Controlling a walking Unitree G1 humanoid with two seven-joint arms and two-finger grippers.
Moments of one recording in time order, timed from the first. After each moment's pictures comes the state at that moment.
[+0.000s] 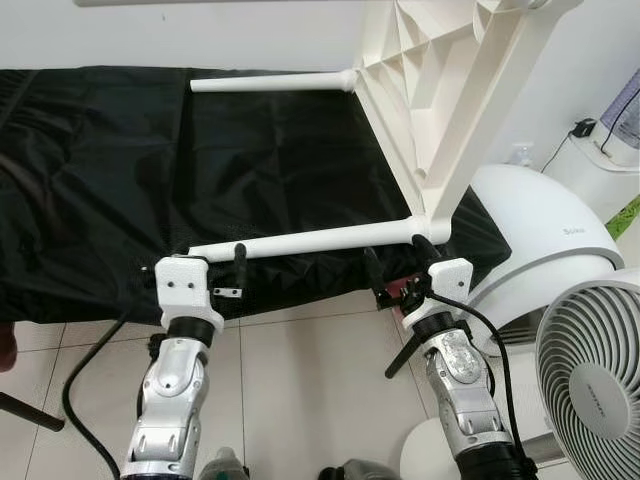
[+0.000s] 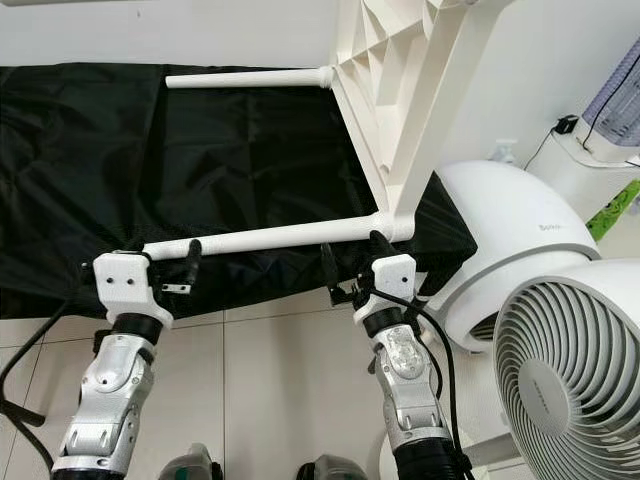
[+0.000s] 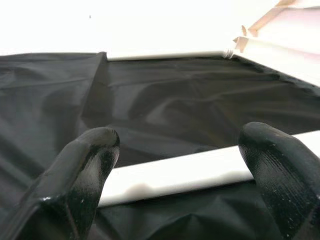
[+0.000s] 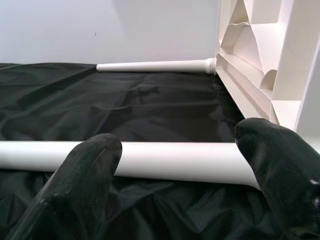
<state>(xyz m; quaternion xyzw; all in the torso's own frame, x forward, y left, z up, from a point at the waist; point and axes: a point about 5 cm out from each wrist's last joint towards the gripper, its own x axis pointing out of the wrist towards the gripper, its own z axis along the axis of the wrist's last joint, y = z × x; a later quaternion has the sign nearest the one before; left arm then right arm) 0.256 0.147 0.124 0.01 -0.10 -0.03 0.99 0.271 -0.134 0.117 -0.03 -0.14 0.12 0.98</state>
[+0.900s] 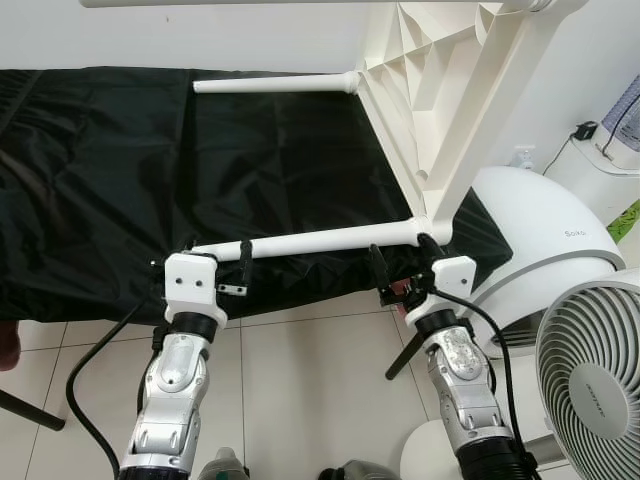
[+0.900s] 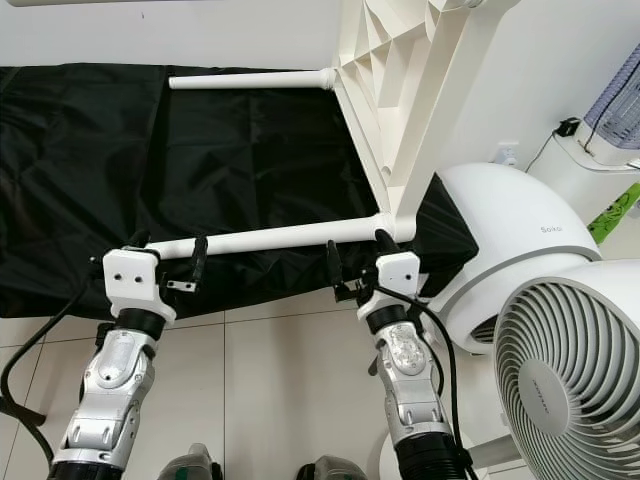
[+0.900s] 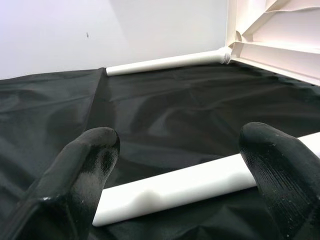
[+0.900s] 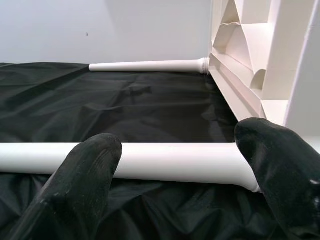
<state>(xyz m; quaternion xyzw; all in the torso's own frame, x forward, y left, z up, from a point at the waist) 0.257 0.148 0.123 0.05 -0.11 -0.04 0.99 0.274 -0.140 0.115 -0.03 -0.14 0.11 0.98</state>
